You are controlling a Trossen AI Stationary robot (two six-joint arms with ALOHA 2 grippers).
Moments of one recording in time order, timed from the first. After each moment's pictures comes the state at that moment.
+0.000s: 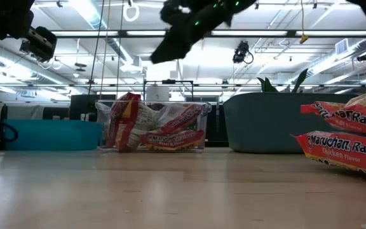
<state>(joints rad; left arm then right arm) -0.42 0.06 0.01 0.30 -0.09 -0.27 -0.25 1.89 1.67 -0.39 -0.18 -0.29</state>
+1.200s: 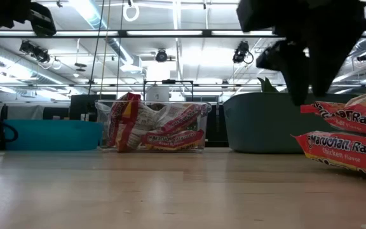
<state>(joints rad) -0.42 0.06 0.01 0.42 -0.10 0.17 0.39 1.77 1.29 -0.89 -0.06 0.34</state>
